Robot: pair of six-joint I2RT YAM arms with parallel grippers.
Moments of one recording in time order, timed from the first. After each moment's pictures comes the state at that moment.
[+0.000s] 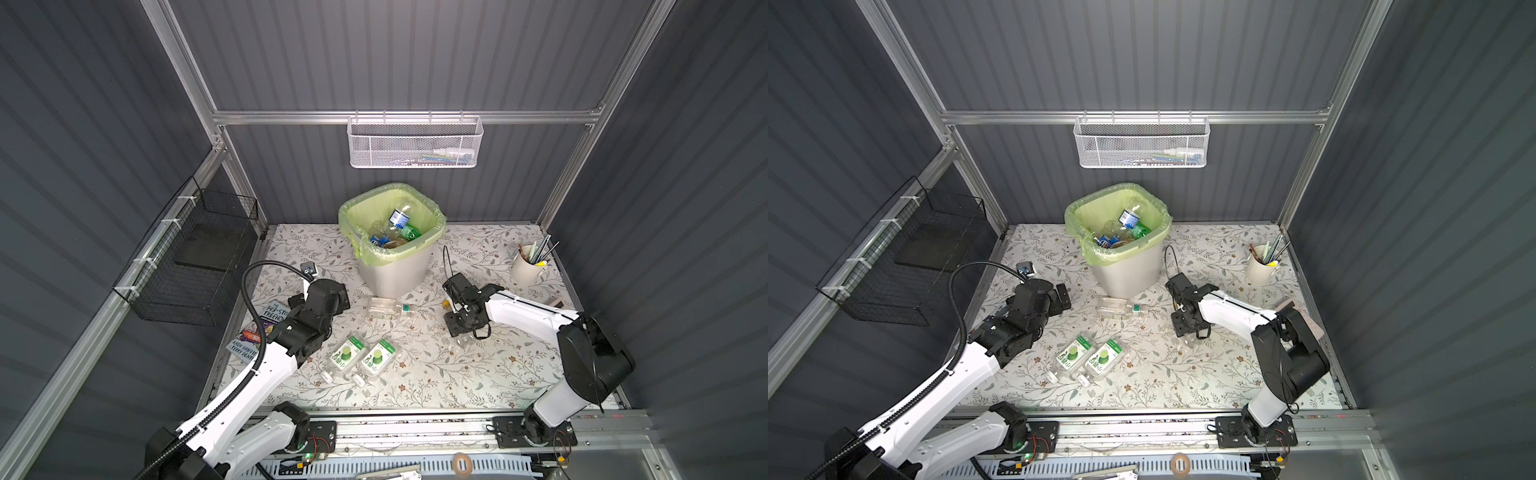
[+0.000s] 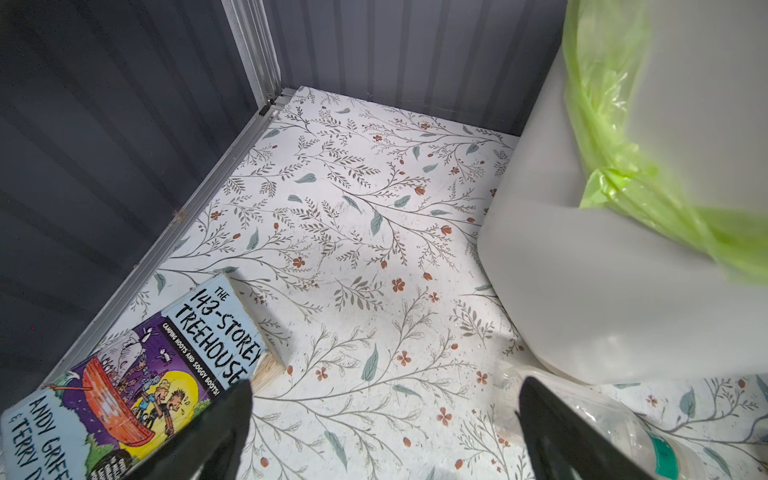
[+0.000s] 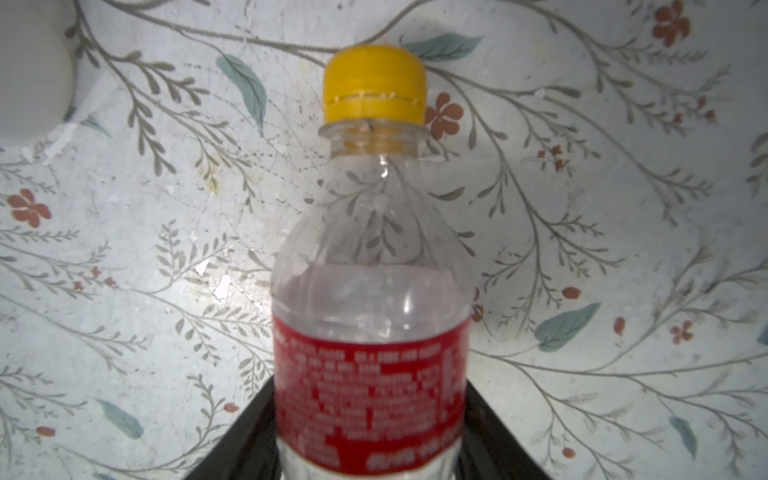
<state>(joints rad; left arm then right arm) -0.54 0.99 0.80 -0.46 -0.60 -0.48 0.57 1.60 0.98 -0.70 0.11 0.24</state>
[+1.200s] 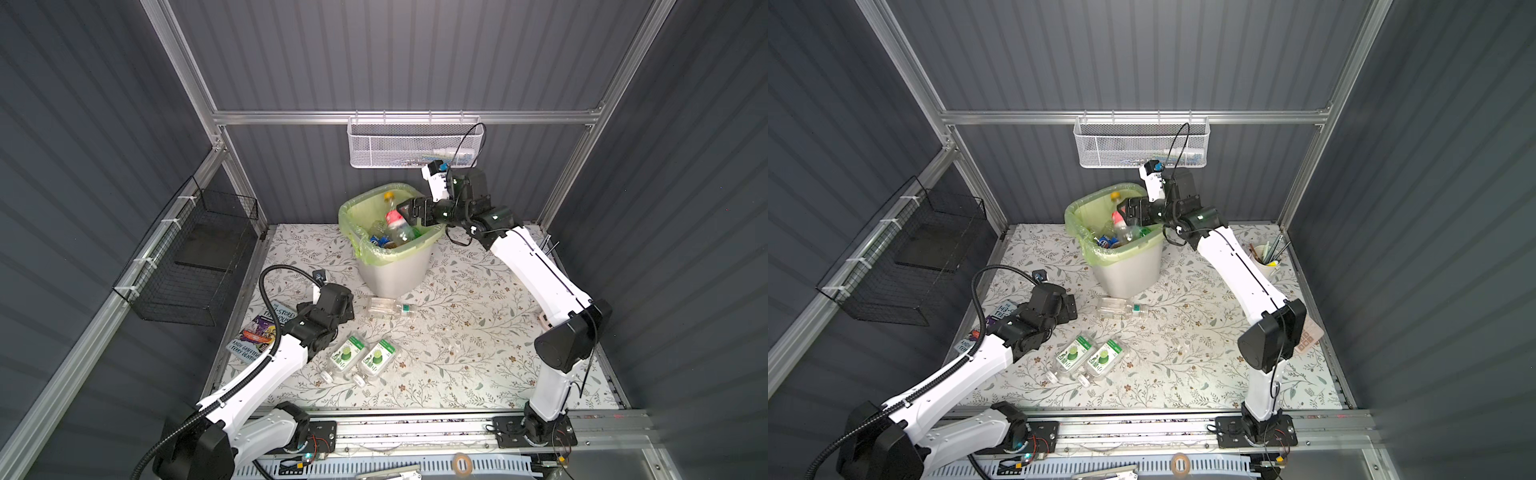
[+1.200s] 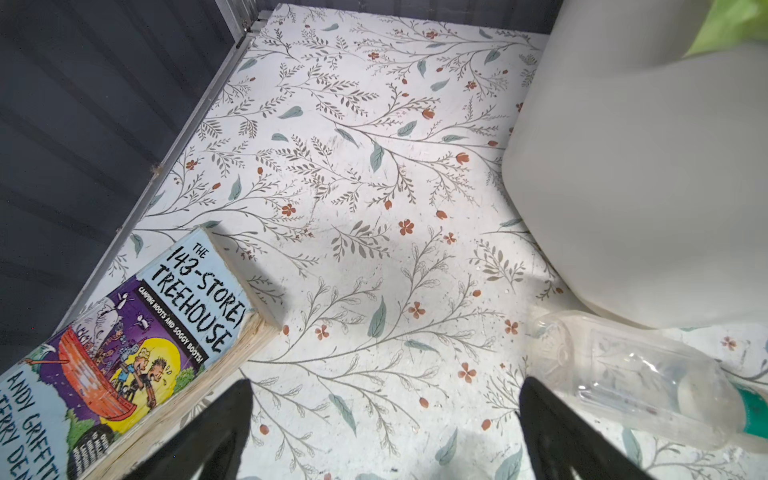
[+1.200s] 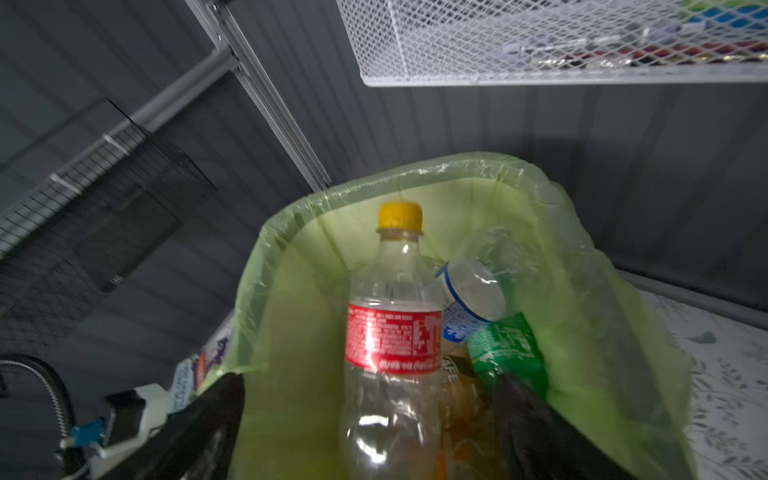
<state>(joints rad) -0.54 1.10 0.75 -0.47 -0.55 -0.48 0.52 1.86 2.06 -0.61 -0.26 0.26</state>
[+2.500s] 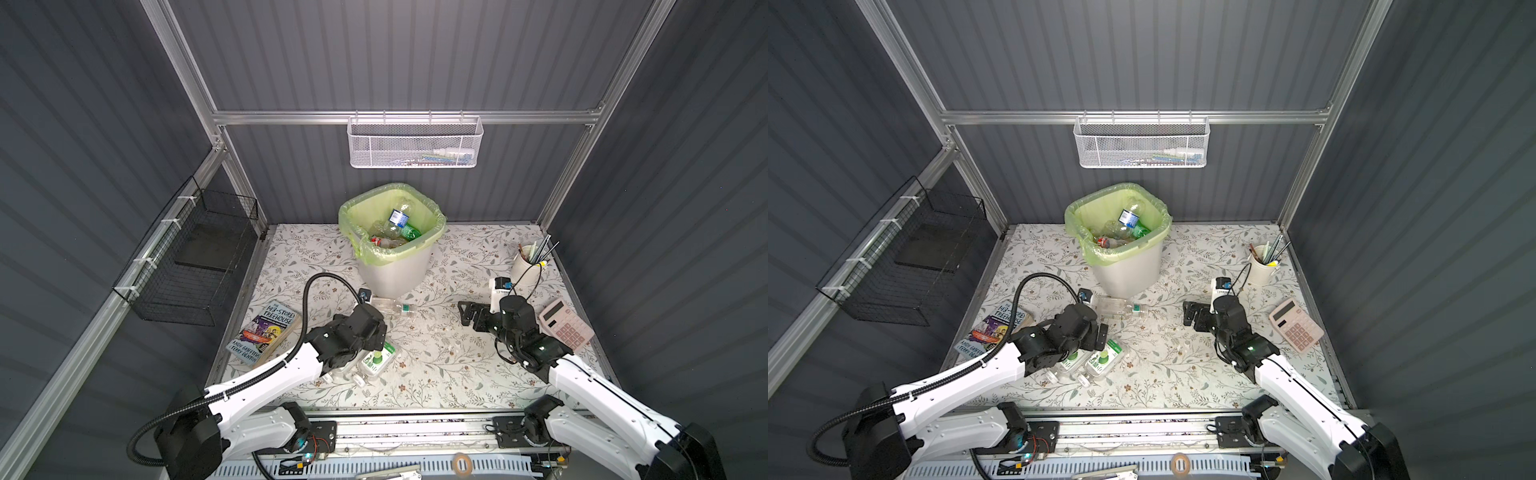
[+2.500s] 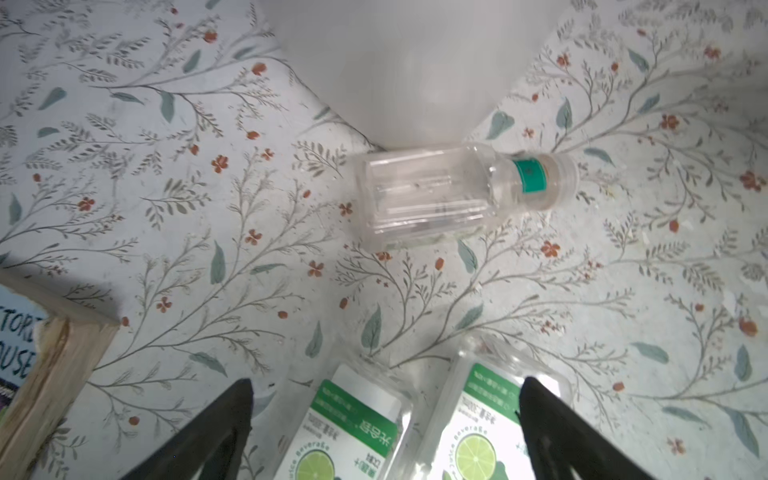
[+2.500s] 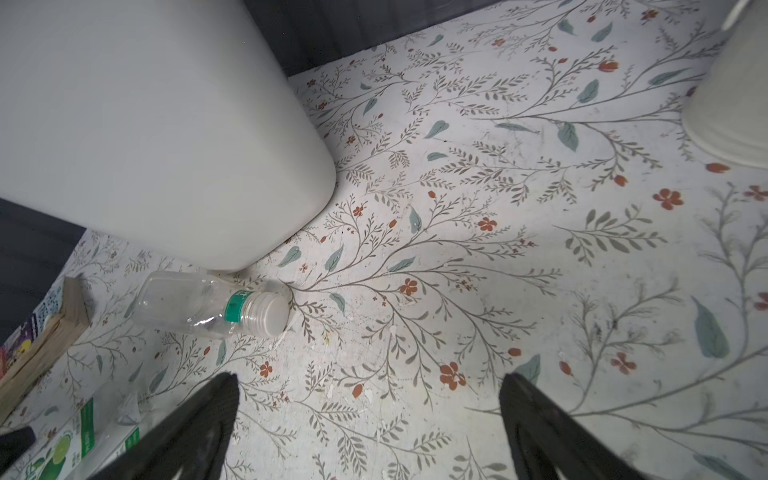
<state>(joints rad) -0.89 1.15 0.75 -0.56 -0.40 -0.43 0.46 0.89 0.49 -0.11 0.11 0.50</state>
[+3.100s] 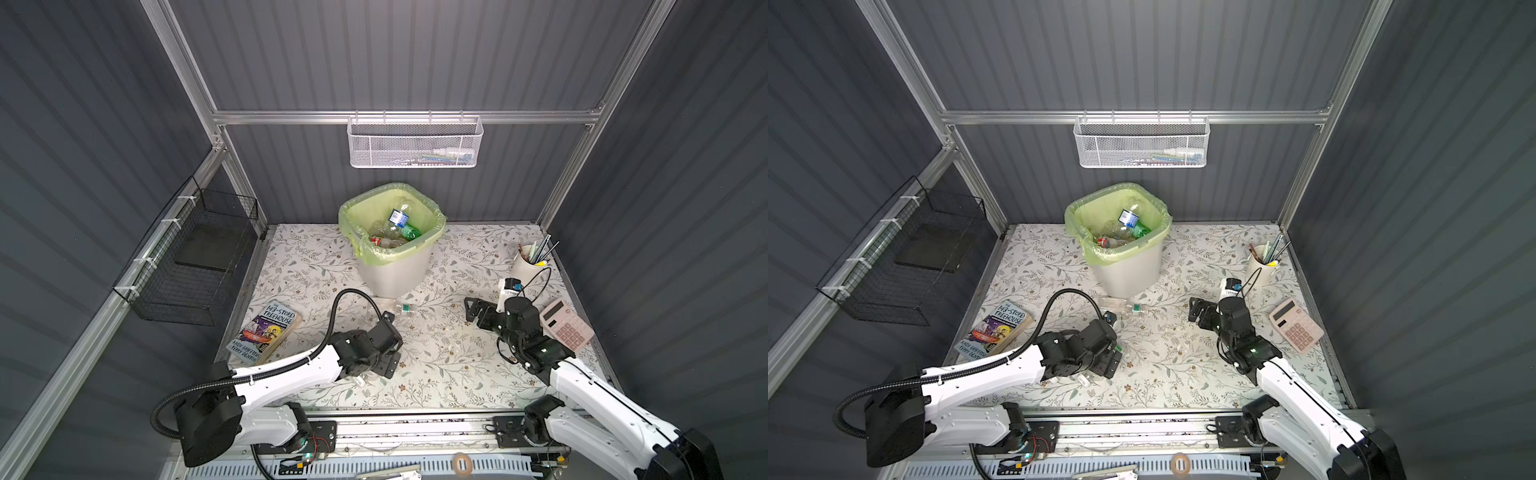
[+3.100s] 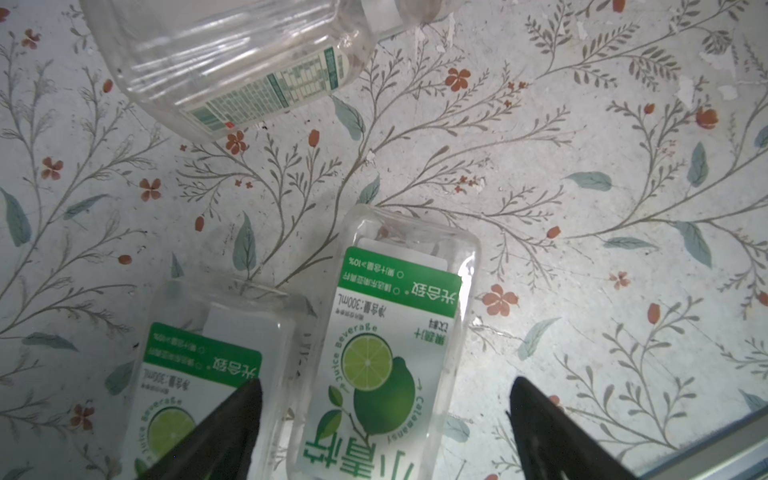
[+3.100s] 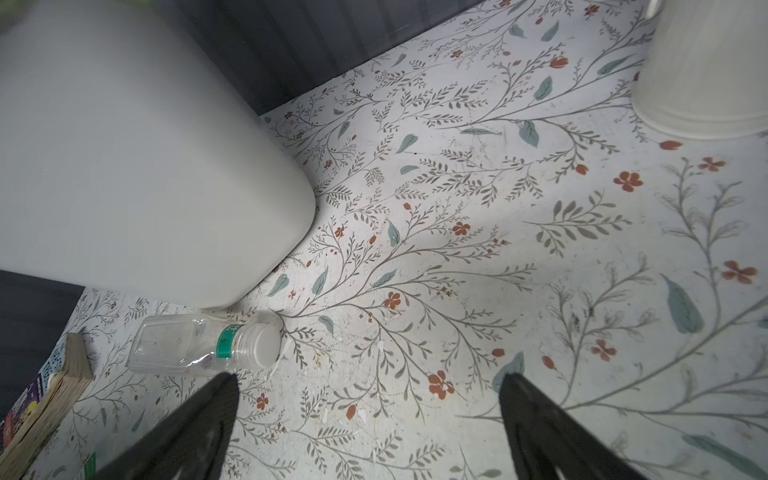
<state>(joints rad) -1.02 1.27 0.75 -0.62 -0.23 -0.44 0.42 0.89 0.46 -0.07 0.12 0.58</state>
